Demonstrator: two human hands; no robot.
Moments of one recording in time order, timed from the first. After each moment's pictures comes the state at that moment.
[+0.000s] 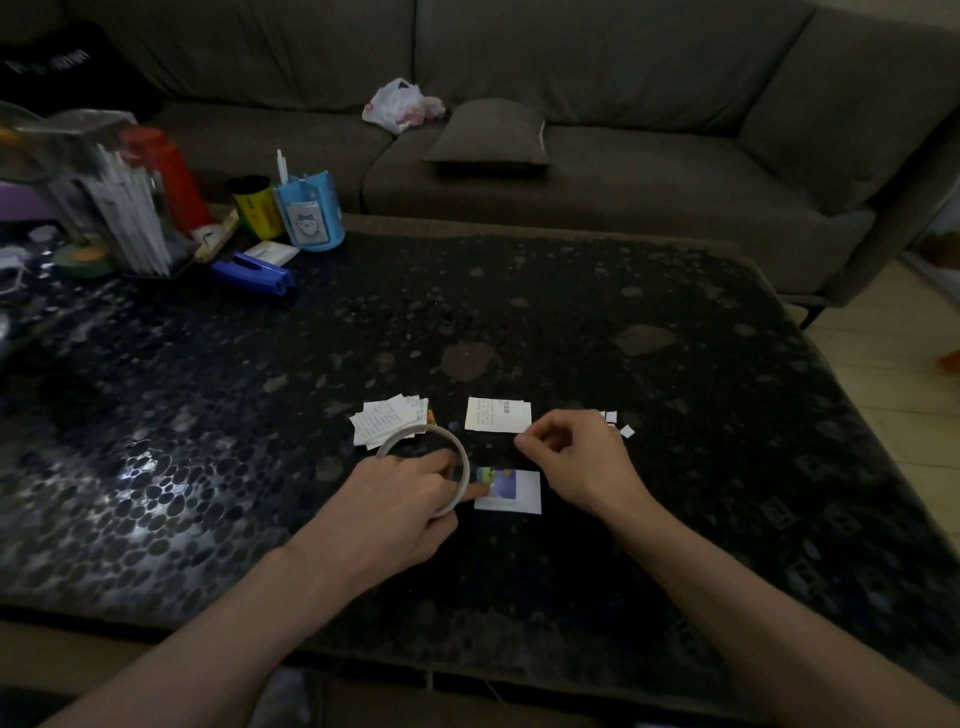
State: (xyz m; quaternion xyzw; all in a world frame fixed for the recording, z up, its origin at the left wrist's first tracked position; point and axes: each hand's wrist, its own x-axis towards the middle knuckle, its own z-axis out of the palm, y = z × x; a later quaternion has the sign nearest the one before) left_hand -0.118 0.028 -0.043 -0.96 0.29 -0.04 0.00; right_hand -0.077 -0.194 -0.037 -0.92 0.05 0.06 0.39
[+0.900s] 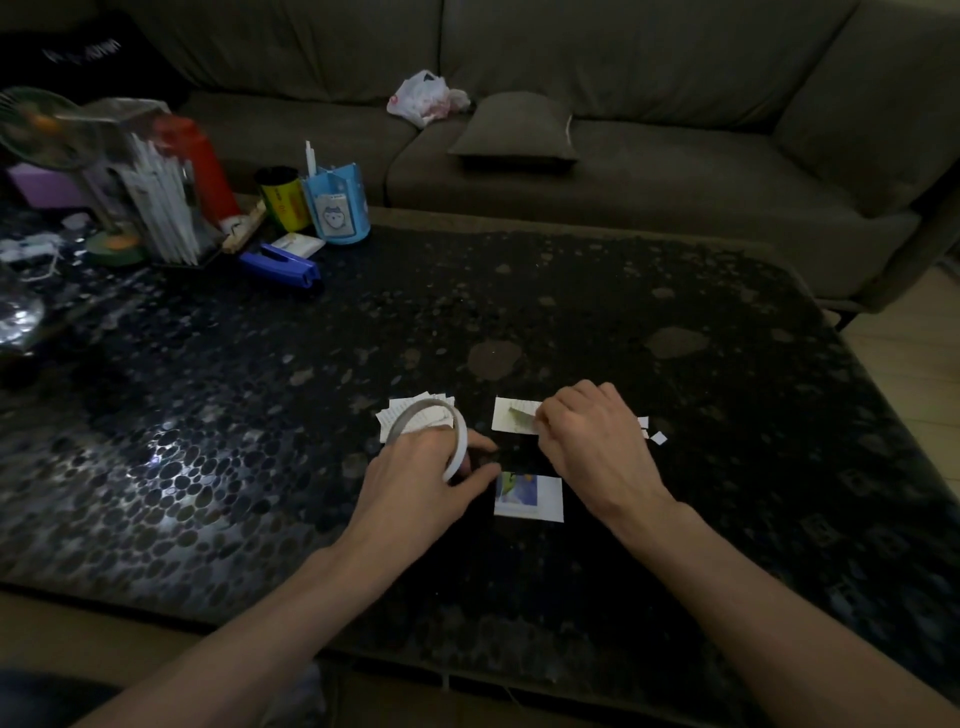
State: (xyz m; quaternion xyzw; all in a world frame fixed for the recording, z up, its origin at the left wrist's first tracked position) left_hand -0.111 0.020 -0.045 -0.94 0.07 -0.07 -0.31; right_hand -0.062 -0.184 -0.037 -0.96 -0.23 -0.14 0.01
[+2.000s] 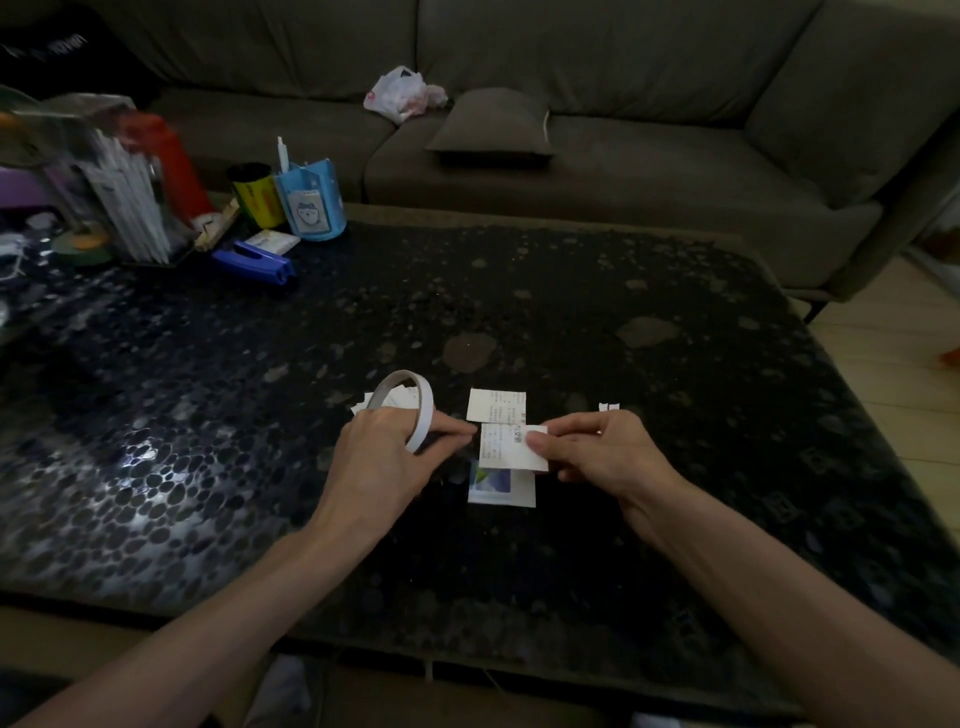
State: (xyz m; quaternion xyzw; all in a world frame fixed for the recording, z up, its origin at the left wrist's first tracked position) left_hand -0.112 0.020 -0.034 -0.90 0.08 -0.14 -0.40; right_hand -0.086 -0.206 -0.022 -0.77 0.19 0.14 0.59
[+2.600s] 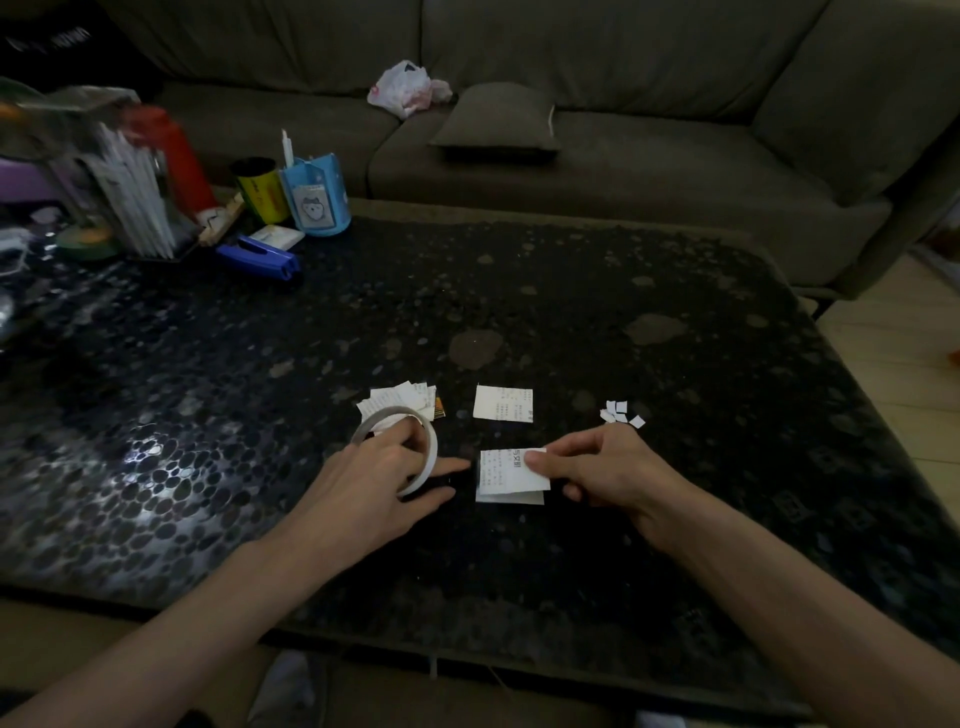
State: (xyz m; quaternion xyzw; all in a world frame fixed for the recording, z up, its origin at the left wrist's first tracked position) left_hand -0.121 0.051 -0.045 -0.97 0.19 -0.02 -0.18; right_hand -0.093 -0.209 -0.024 -0.81 0.16 0.23 0.52
